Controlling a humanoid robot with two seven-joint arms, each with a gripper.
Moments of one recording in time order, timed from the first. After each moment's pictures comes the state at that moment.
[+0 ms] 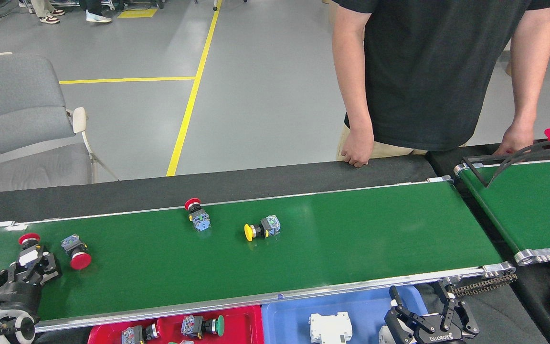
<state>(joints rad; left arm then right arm) -0.12 0.34 0.27 -1.06 -1.32 -0.33 0.07 0.21 0.04 -0.11 -1.63 1.42 -0.24 -0.11</state>
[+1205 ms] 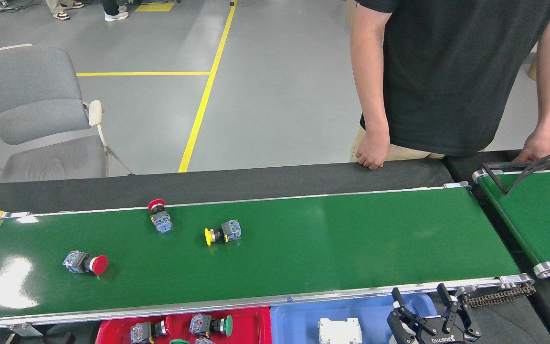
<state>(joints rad) 0.45 0.13 0.50 -1.70 -1.36 -0.40 0.06 0.21 0.04 -0.11 -1.62 1.42 -0.23 -0.11</state>
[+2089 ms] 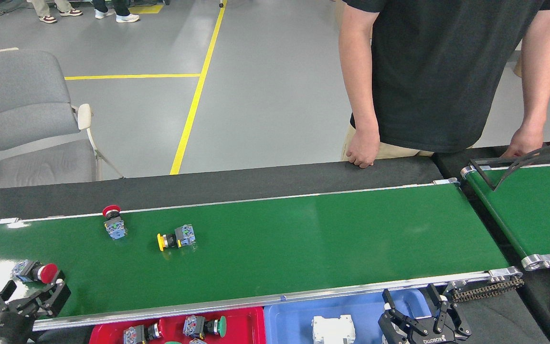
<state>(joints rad) -0.10 0.26 0.49 -1.26 -1.38 -0.30 -0.30 0.21 0.04 -0.08 -1.61 1.42 -0.24 -0.11</state>
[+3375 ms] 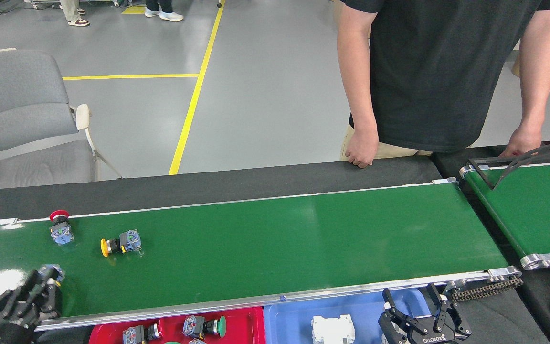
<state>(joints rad) 0.30 0.08 0.49 -1.72 -1.29 -0.65 -0.15 0.20 0.04 -0.09 -1.63 1.42 -0.23 -0.11</state>
